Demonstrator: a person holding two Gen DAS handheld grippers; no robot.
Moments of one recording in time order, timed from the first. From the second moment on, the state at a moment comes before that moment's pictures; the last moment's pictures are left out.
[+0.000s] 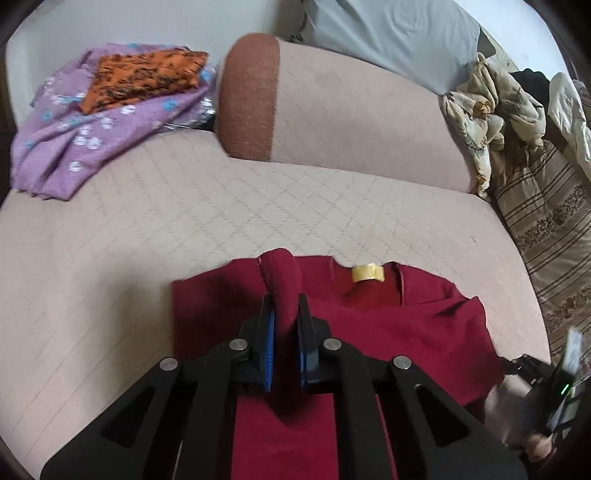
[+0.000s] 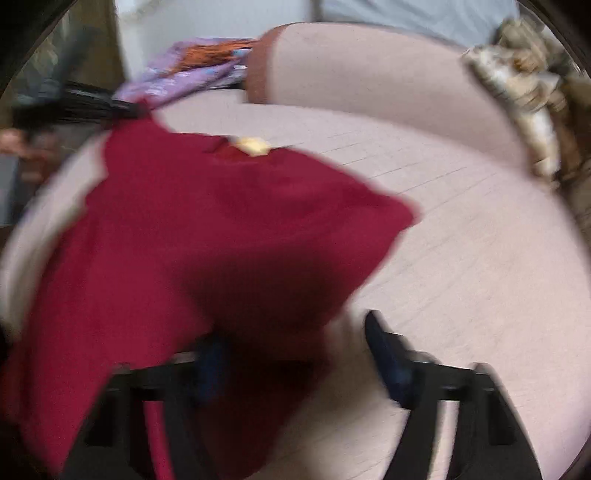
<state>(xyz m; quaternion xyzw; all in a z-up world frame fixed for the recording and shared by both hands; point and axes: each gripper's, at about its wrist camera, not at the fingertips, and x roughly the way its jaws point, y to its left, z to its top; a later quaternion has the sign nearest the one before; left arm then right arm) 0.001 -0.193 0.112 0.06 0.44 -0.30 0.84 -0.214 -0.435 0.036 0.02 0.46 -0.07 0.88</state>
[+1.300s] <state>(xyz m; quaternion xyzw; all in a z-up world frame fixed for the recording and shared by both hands) -0.020 -0.140 0.038 0.05 0.46 -0.17 0.87 -0.224 -0.468 0.023 0.06 0.51 -0.11 0.85</state>
